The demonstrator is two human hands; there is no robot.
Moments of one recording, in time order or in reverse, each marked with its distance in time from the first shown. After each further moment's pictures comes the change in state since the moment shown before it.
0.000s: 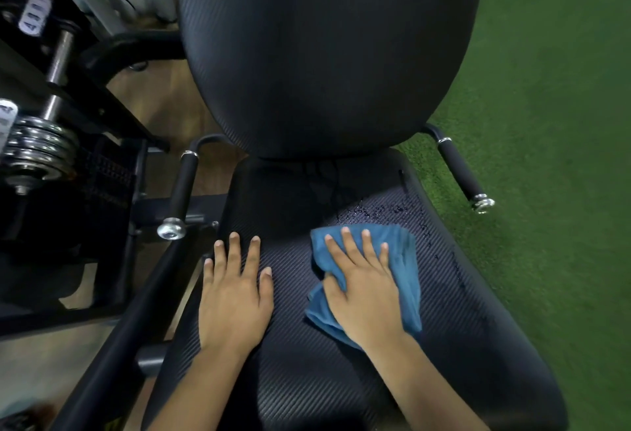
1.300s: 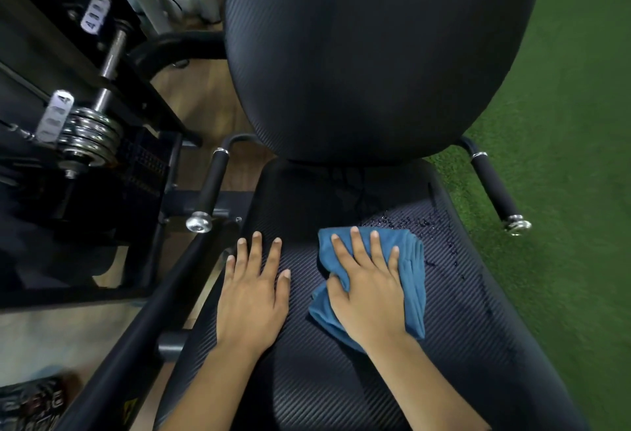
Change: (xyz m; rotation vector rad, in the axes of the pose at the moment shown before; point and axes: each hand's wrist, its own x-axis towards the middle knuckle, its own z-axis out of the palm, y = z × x) left_hand -0.002 -0.001 -0.002 -0.075 0.015 -0.001; right_hand 0.019 -0.009 0.009 -0.067 -0.019 -0.054
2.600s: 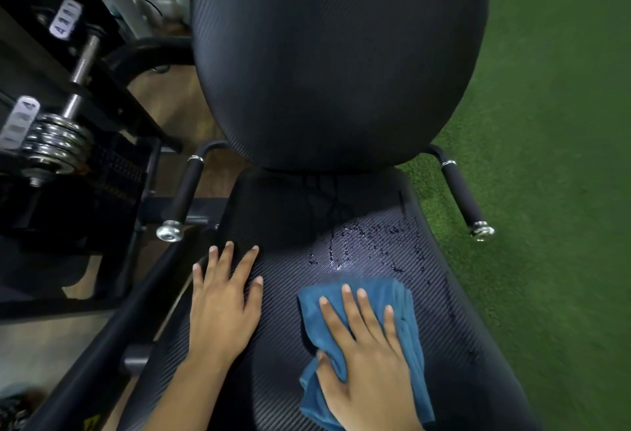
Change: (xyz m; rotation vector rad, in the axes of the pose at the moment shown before) left_hand 0.002 0.009 -0.005 -0.111 0.049 -0.069; right_hand -0.080 0.028 -0.015 0.075 -0.002 -0.097
